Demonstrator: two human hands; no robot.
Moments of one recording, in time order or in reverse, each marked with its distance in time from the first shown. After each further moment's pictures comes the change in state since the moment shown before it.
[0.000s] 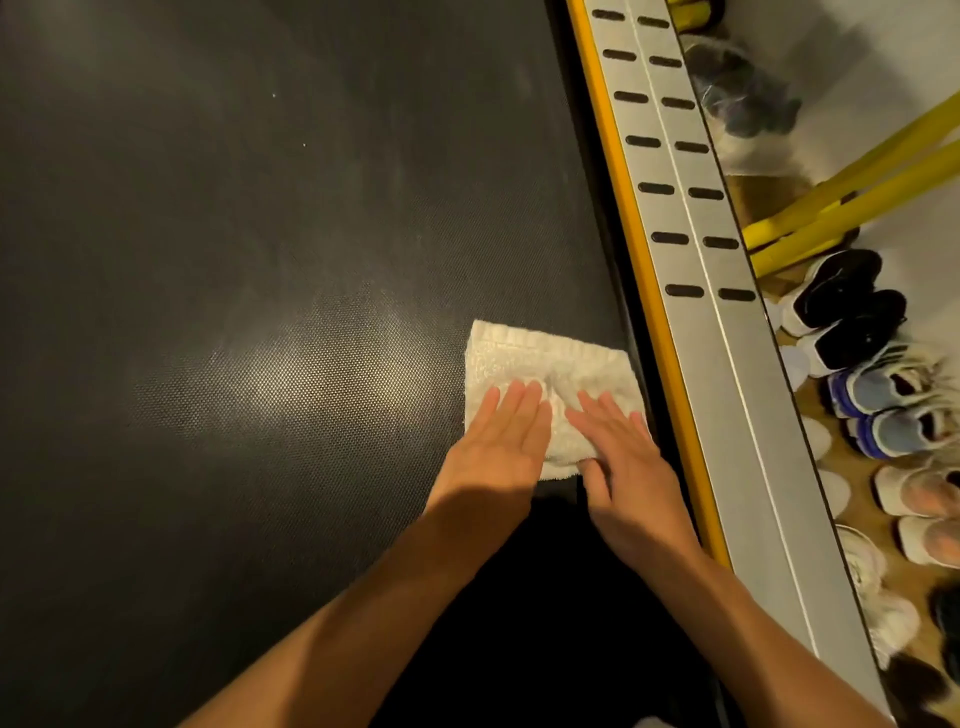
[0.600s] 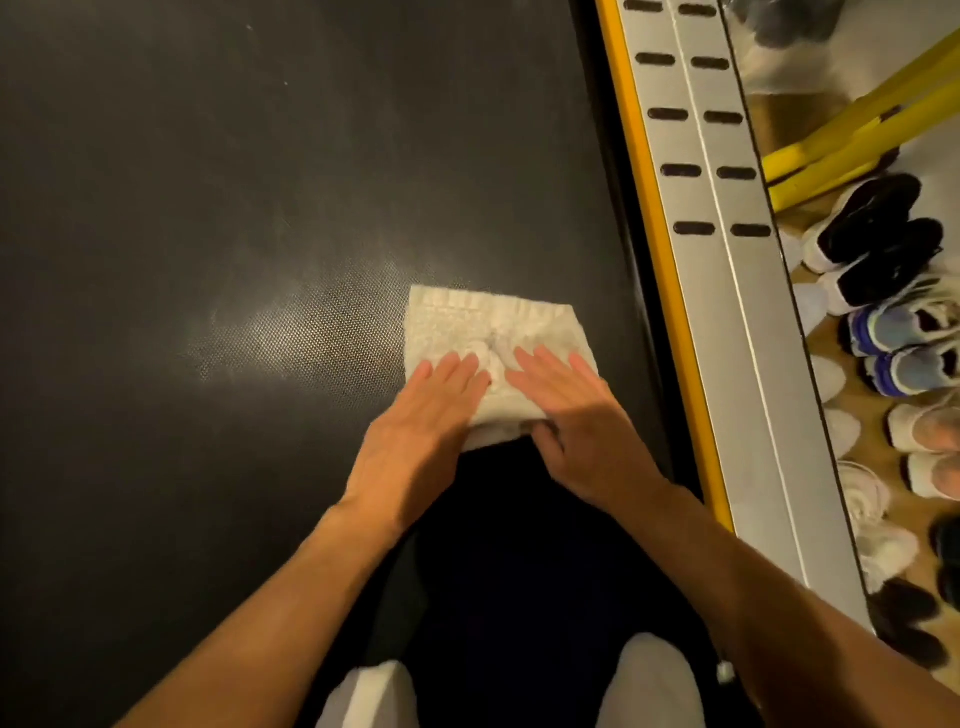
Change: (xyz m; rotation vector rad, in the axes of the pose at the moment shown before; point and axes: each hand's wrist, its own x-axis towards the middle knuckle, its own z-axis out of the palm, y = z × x) left_hand -0.059 -0.044 -0.003 -0.067 0.096 -0.016; right_hand 0.004 -0.013 0.021 -0.043 -0.022 -0.342
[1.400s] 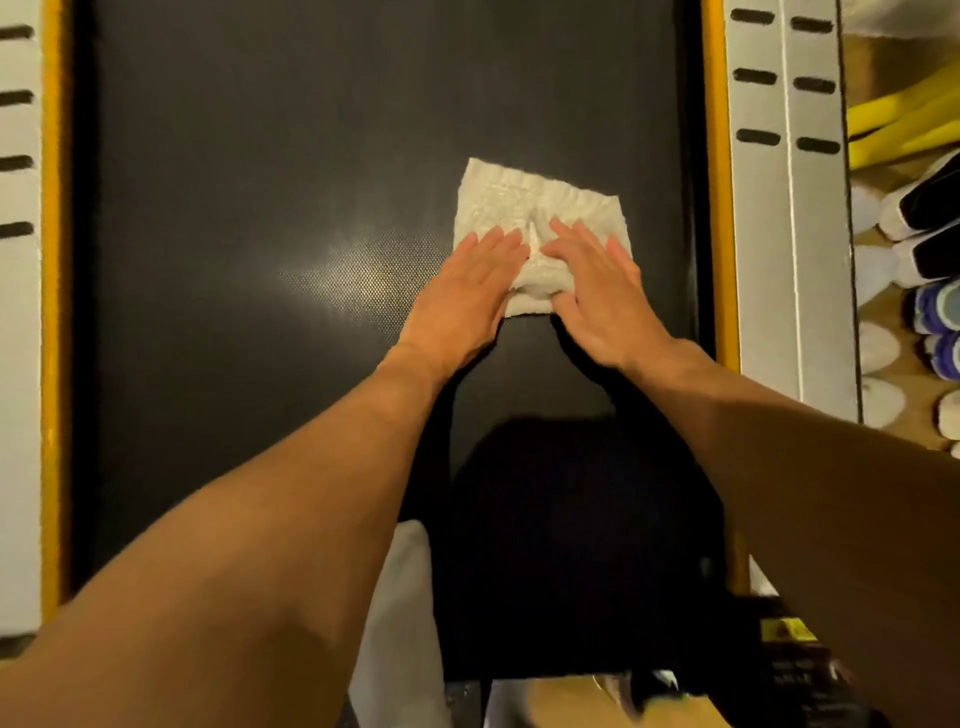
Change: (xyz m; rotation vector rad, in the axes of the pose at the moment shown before) left_hand 0.002 0.015 0.003 0.051 0.036 -0.090; right_hand 0.009 -0.003 -0.005 -0.021 -0.111 0.001
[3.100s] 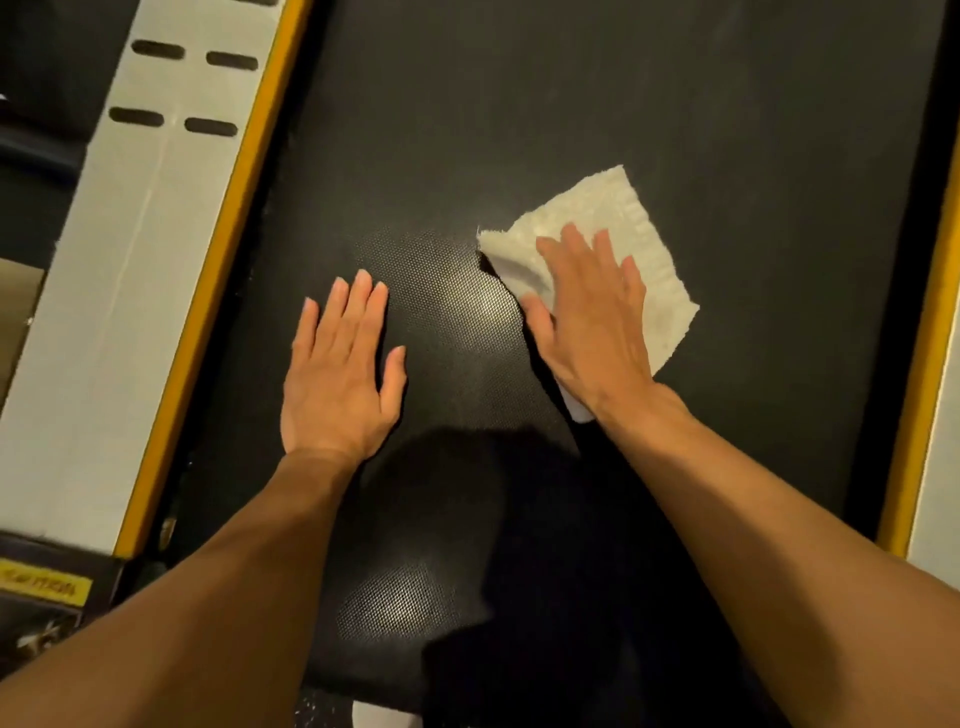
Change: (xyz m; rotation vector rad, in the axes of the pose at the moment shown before) left_hand -0.206 -0.100 -0.038 0.190 0.098 -0.727; right_hand 0.054 -0.150 0.086 -0.190 0.079 -0.099
